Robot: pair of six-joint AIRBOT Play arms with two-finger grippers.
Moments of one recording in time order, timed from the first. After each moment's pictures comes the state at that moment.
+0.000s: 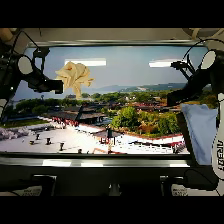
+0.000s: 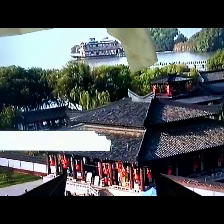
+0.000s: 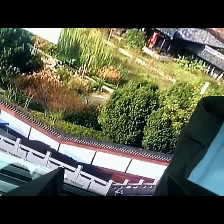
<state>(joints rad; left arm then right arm) -0.22 -1.45 1.64 1.67 -1.42 -1.73 -0.04 -1.50 1.65 -1.48 1.70 1.16</state>
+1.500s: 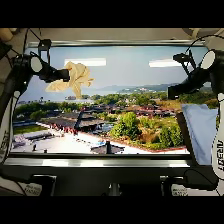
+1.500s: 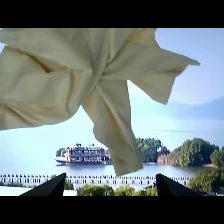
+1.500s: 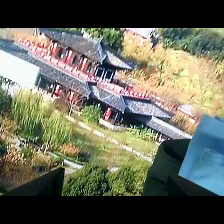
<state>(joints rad) -0.15 -1.68 1.78 1.61 -1.10 -1.79 -0.05 -1.50 1.65 -1.51 1.49 1.16</state>
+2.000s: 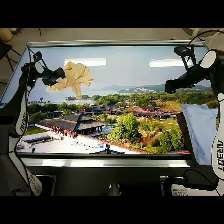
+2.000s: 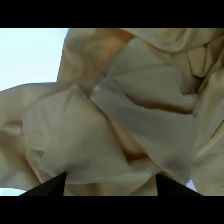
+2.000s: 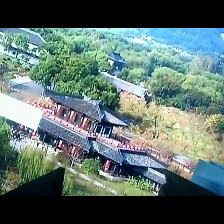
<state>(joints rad) 0.02 -2.07 2.03 1.43 -0.96 -2.00 -0.05 -1.50 1.65 -1.43 1.35 1.16</state>
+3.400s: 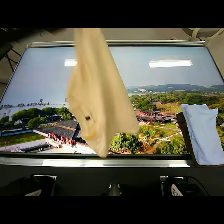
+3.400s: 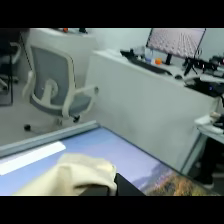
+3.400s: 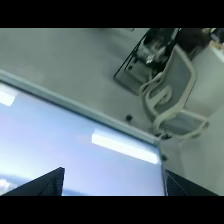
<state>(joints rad) -0.49 -1.23 1.83 0.98 -0.78 -1.34 -0.05 -0.88 1.87 -1.55 1.21 1.05</state>
